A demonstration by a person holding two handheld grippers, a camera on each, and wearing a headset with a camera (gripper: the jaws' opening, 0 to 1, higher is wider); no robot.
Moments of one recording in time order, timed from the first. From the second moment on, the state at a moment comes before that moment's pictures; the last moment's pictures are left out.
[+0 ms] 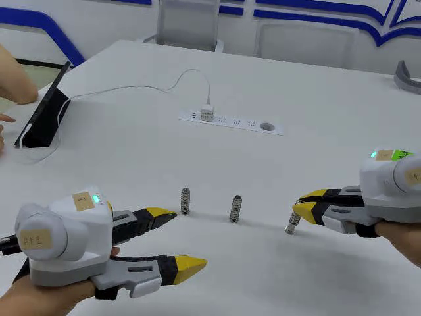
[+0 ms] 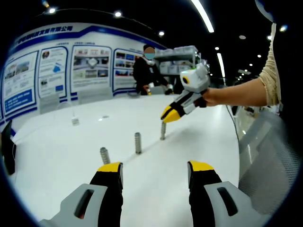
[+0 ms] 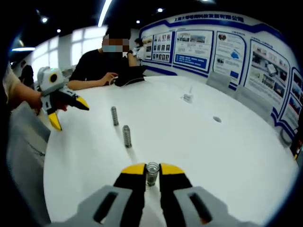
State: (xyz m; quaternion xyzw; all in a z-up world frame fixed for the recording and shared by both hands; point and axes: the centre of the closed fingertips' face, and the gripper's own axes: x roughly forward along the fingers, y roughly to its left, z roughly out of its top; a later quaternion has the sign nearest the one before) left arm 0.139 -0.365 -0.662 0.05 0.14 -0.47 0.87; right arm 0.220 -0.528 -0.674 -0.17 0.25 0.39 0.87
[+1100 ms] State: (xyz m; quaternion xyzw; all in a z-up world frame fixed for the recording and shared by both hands) left arm 0.145 -0.351 -0.663 0.04 0.15 -0.45 0.88; right arm 0.212 -0.535 -0.692 -0.17 0.27 0.38 0.87
